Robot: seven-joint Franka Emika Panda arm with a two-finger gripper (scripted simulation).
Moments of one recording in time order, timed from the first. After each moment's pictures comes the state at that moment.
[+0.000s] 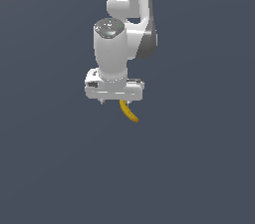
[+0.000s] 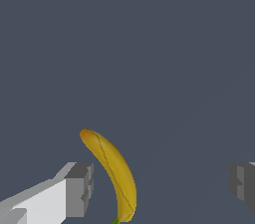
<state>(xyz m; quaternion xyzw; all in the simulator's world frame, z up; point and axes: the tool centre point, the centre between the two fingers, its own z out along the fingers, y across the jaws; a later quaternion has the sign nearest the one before) 0.002 -0.049 0.190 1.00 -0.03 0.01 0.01</state>
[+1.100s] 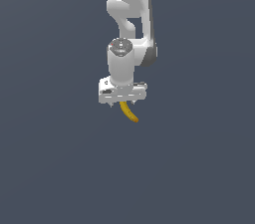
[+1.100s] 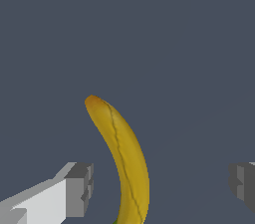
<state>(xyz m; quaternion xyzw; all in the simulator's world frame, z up) -0.043 -0.023 0.119 1.00 0.06 0.01 0.01</state>
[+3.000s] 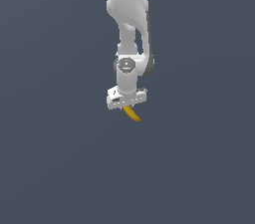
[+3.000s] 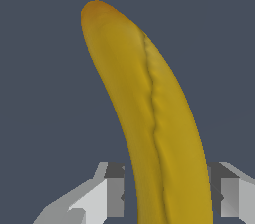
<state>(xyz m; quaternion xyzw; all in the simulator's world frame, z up) -0.090 -0.003 0.020 0.99 0.14 0.00 0.00</state>
